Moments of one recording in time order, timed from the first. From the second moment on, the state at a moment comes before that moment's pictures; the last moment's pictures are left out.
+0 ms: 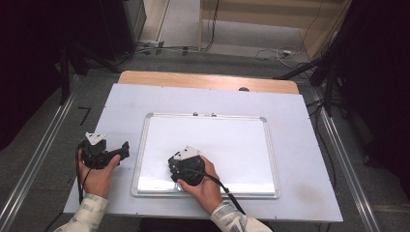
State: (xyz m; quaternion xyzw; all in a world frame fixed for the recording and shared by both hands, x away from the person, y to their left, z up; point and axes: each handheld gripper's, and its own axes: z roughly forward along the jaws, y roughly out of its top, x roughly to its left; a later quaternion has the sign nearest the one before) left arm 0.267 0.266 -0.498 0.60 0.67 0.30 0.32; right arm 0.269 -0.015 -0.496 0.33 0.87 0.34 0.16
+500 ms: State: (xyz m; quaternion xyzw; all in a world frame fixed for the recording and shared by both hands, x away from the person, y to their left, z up) left arm 0.265 0.269 -0.498 0.59 0.67 0.30 0.32; right arm 0.270 -0.016 -0.496 0.32 0.87 0.34 0.16
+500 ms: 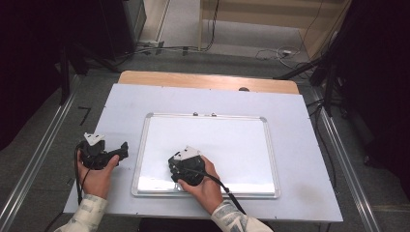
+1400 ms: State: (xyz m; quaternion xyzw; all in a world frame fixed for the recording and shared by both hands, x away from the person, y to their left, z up) left arm 0.267 0.267 -0.498 0.59 0.67 0.30 0.32; right arm 0.268 -0.022 -0.496 0.33 0.87 0.34 0.16
